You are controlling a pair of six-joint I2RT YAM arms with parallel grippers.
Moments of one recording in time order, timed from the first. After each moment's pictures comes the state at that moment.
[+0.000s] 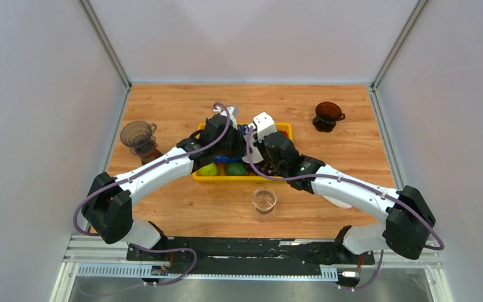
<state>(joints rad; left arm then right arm) -0.73 1.46 1.07 -0.21 0.06 -0.73 0.89 1.34 0.94 0.00 0.49 -0.07</state>
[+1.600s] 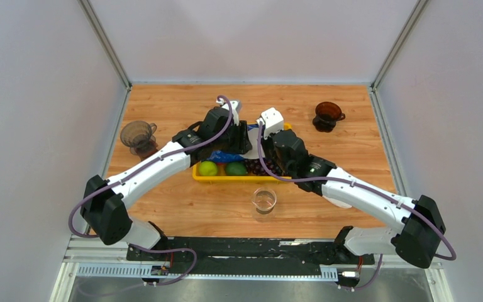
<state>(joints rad) -0.74 1.45 1.22 -0.43 -0.01 -0.54 0.89 1.25 0.96 -0.03 0.44 -0.01</state>
